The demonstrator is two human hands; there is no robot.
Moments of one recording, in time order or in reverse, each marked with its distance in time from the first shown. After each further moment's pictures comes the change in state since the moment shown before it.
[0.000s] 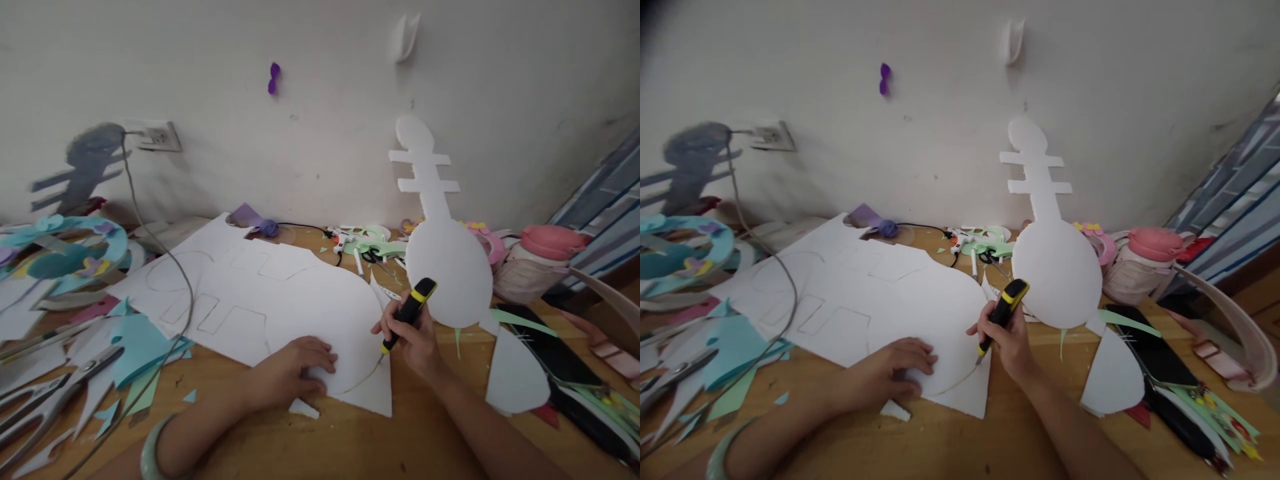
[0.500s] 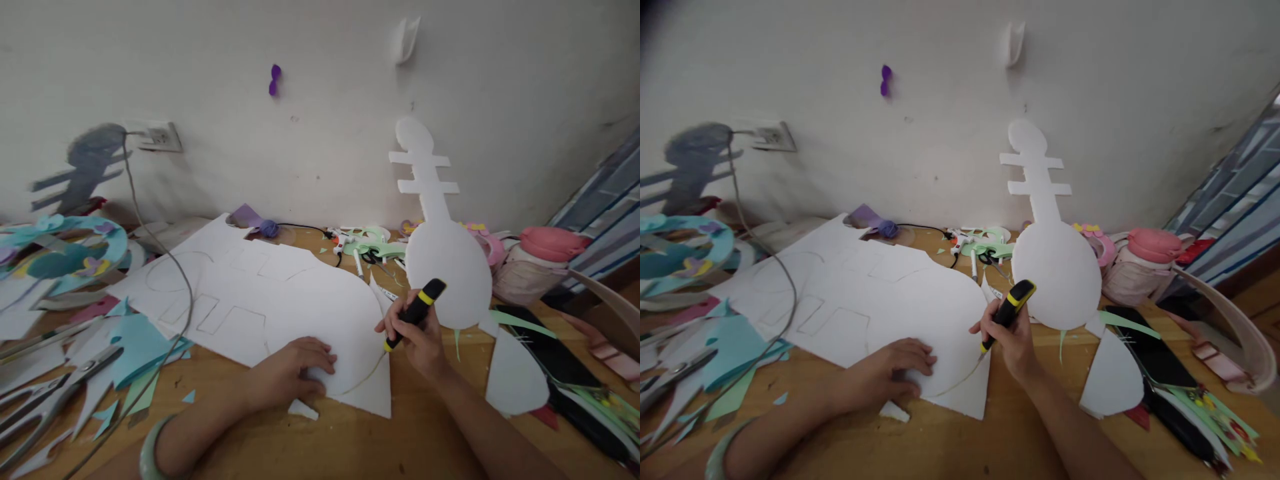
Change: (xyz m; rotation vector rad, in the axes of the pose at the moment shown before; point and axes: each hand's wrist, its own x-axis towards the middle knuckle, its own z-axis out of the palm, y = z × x) left_hand 0.001 -0.002 0.000 -0.001 0.002 -0.001; right_hand 0.002 -0.004 -0.010 -0.033 -0.043 -0.059
